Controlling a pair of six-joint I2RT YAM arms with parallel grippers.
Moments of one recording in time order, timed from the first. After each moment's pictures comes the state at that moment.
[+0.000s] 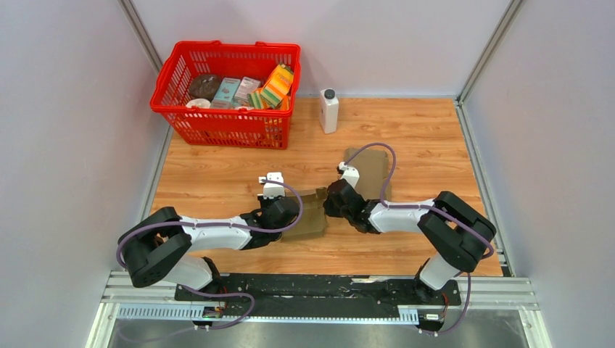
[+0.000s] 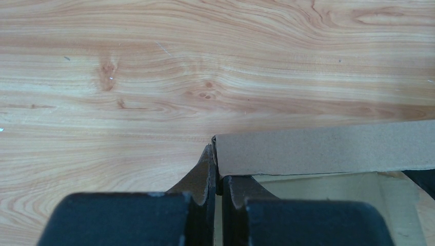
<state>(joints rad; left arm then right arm) -0.98 1.39 0.49 0.15 -0.84 -0.66 0.86 1.61 0.67 0.23 0.26 0.82</state>
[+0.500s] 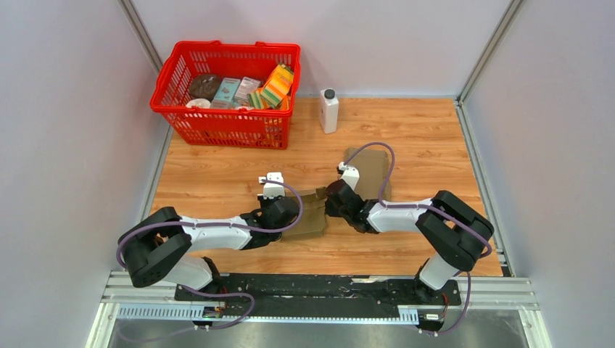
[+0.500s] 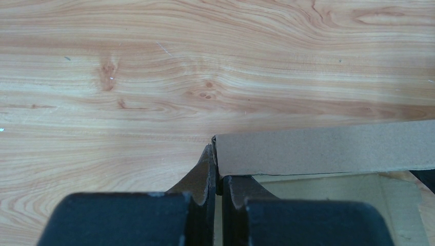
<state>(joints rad) -0.98 1.39 0.49 0.15 -0.84 -0.66 0.87 1.62 0.68 0.19 0.34 0.81</state>
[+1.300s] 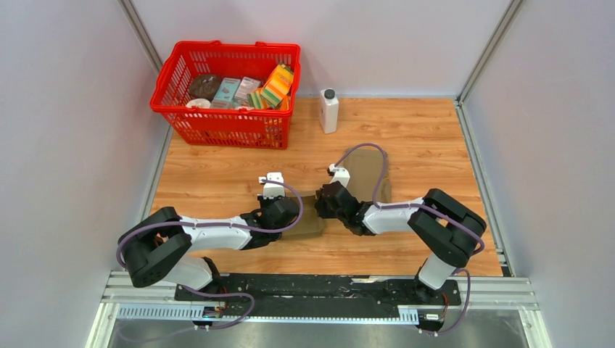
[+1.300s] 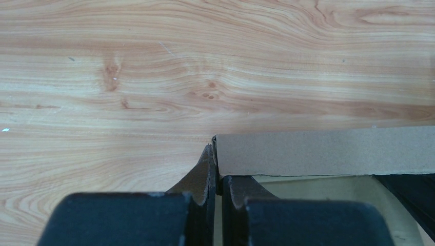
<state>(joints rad) -0.98 1.39 0.49 0.15 -0.84 -0.66 0.91 1.66 0.67 0.33 0.26 0.76</state>
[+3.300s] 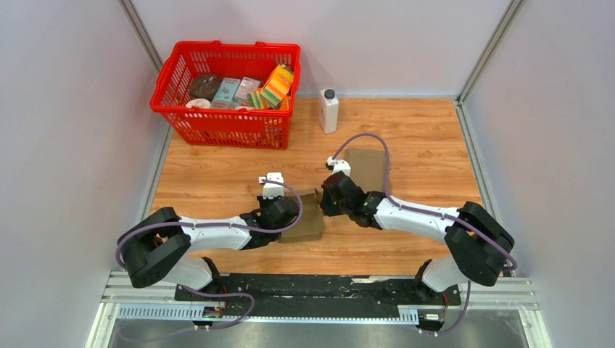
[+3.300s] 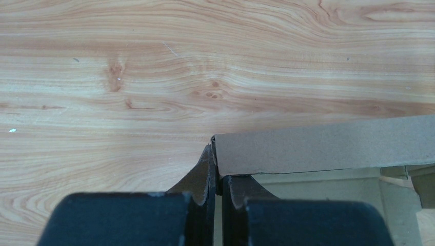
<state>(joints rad) -0.98 1.39 0.49 0.13 -0.85 -0.64 0.90 1.47 0.80 -0.08 0.20 0.63</state>
